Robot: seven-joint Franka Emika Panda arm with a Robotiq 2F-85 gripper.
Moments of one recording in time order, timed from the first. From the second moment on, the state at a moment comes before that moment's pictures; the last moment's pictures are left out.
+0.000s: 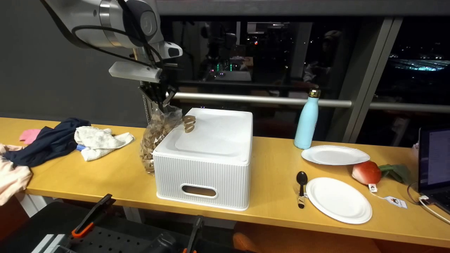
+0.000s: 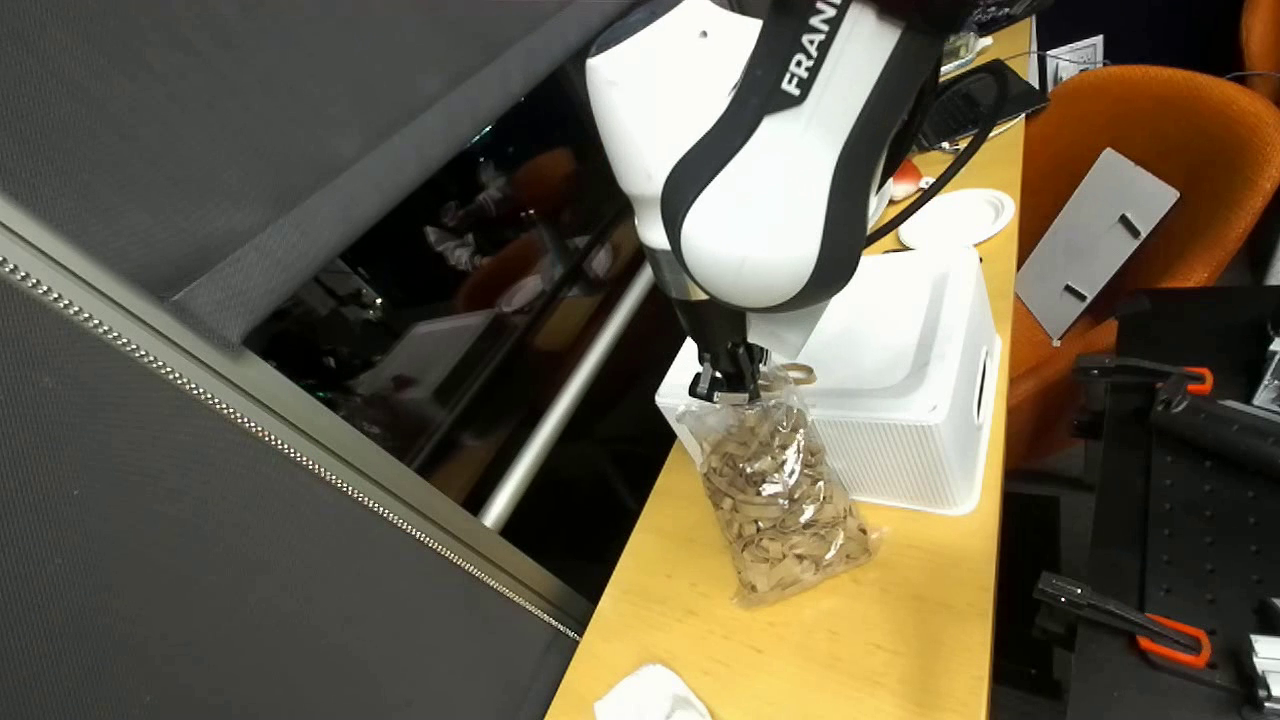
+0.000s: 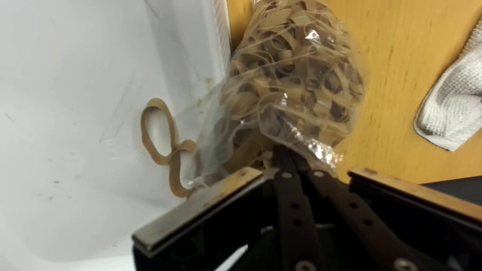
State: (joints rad) arm 0.13 0.22 0.04 -2.17 -0.02 2.60 0.17
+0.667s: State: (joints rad) arm 0.11 0.22 0.01 -2.18 -0.04 2.62 0.17
